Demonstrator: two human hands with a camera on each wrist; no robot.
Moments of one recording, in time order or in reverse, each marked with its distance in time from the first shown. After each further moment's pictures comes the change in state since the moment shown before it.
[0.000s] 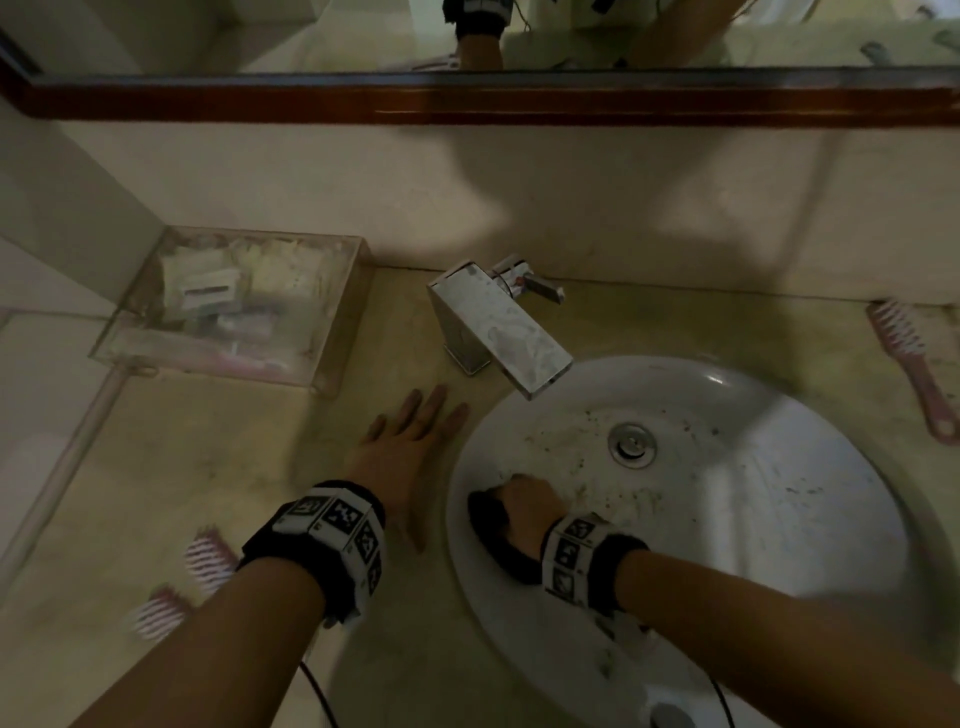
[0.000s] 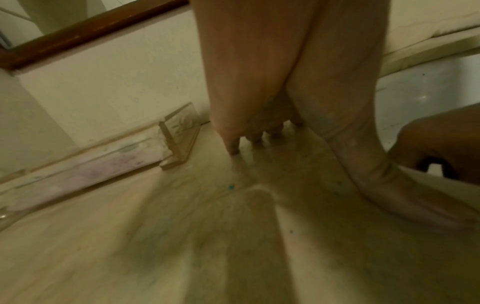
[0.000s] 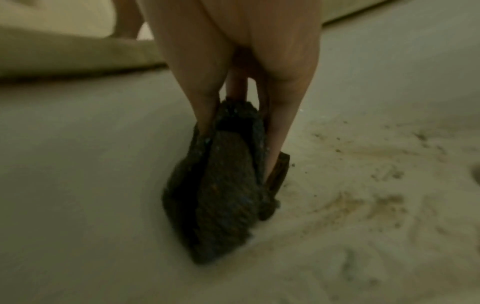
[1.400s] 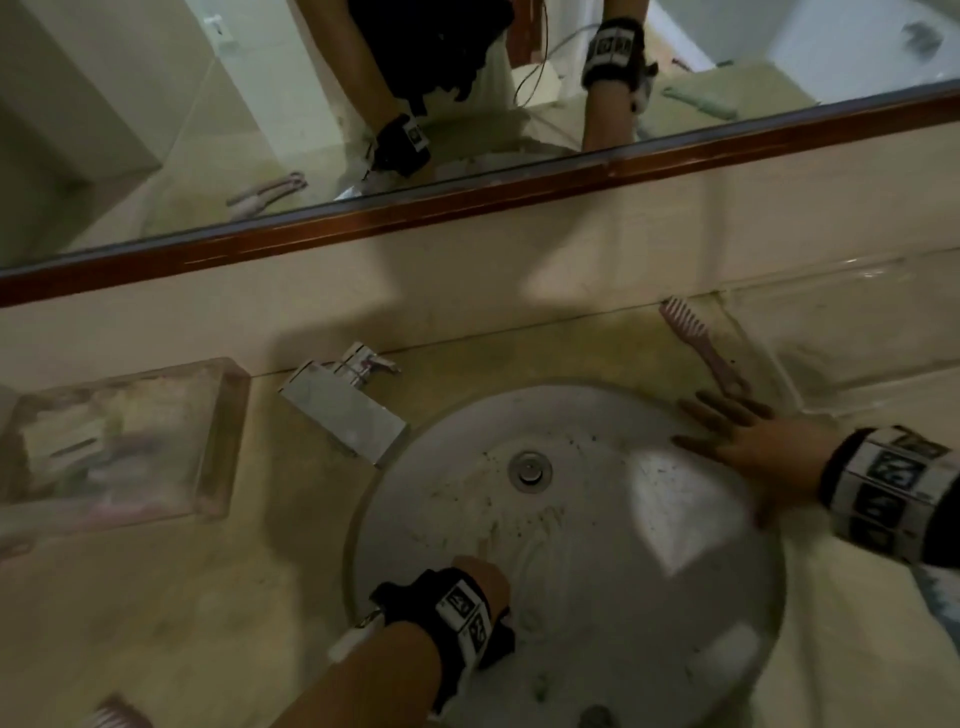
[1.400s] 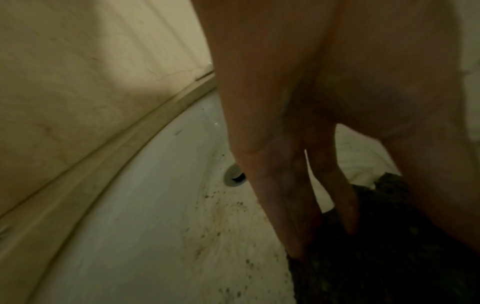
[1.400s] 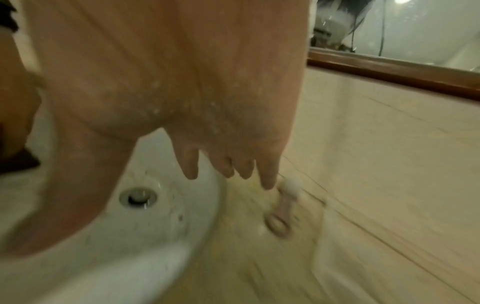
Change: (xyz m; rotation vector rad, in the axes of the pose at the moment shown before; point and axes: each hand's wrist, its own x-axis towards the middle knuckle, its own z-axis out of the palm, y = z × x) left_hand 0.036 0.170 0.042 0.481 -0.451 0.206; right_hand -0.205 0.202 -0.151 -0.670 -0.140 0.293
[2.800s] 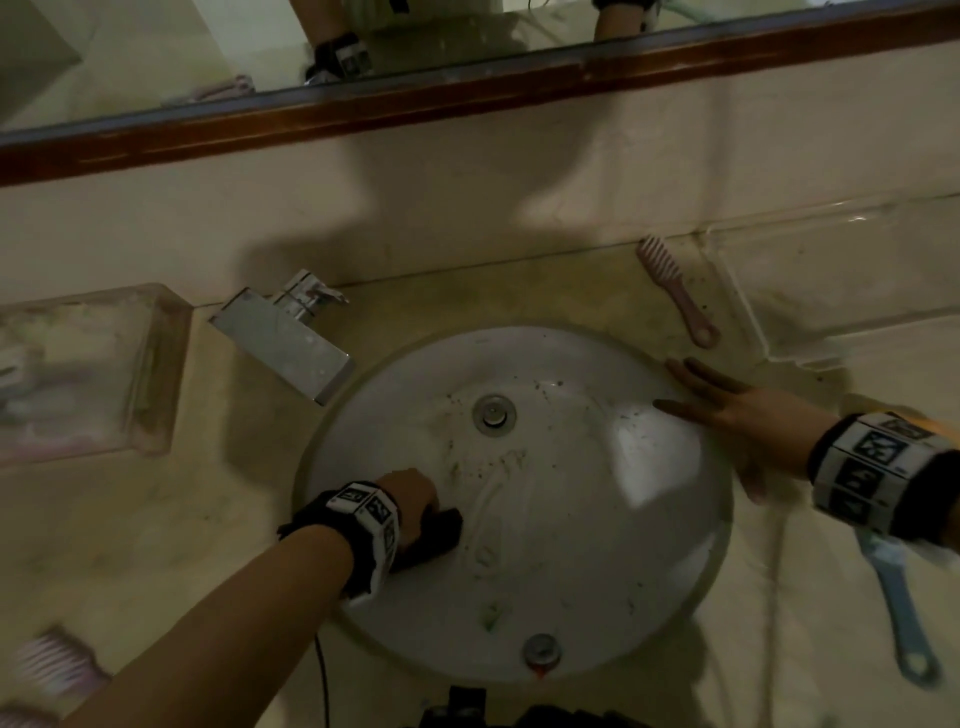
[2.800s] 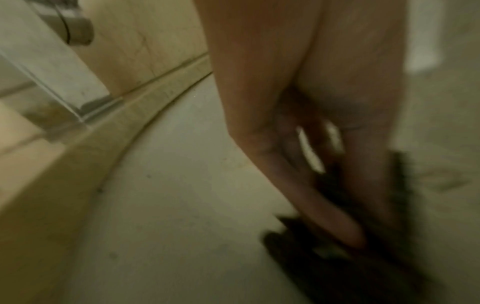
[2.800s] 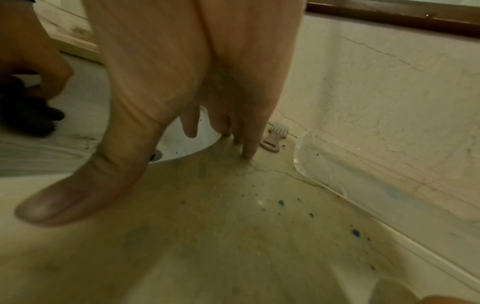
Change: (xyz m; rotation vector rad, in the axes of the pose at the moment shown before) left_hand 0.019 -0.043 -0.002 -0.357 0.059 -0.023; right_hand -0.006 0.016 0.045 0.219 0.095 -0.056
